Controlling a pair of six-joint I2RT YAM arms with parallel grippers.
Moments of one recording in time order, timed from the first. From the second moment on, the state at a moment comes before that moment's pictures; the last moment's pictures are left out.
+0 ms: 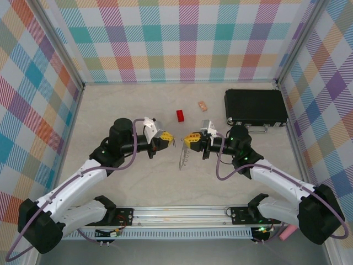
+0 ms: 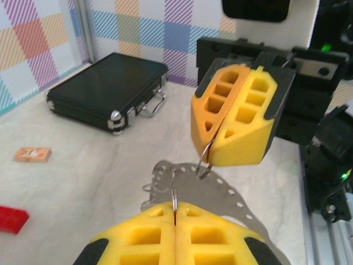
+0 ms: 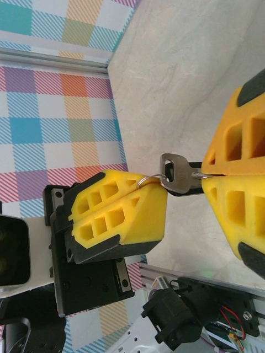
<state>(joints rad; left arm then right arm) -0.57 1.00 0.78 -0.09 0.60 0.16 0.61 1.08 0.58 0.47 -0.74 0.05</state>
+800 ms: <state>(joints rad) -0.67 0.94 0.71 -0.14 0.40 0.65 0.62 1.11 0.59 0.34 -0.74 0.00</state>
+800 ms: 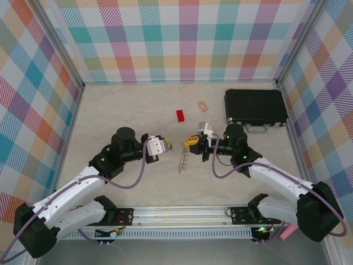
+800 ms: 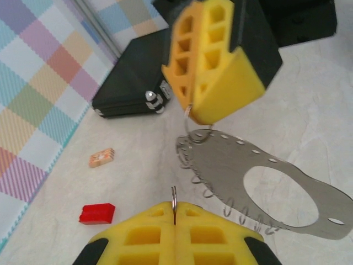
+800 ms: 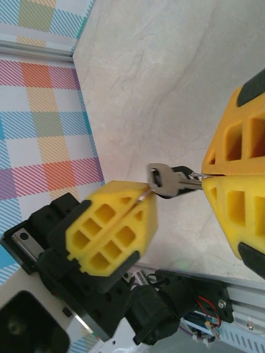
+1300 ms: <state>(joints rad) -0.71 1.01 0.72 -0.11 0.37 0.68 0.64 1.13 0.60 0.30 -0.70 -0.04</state>
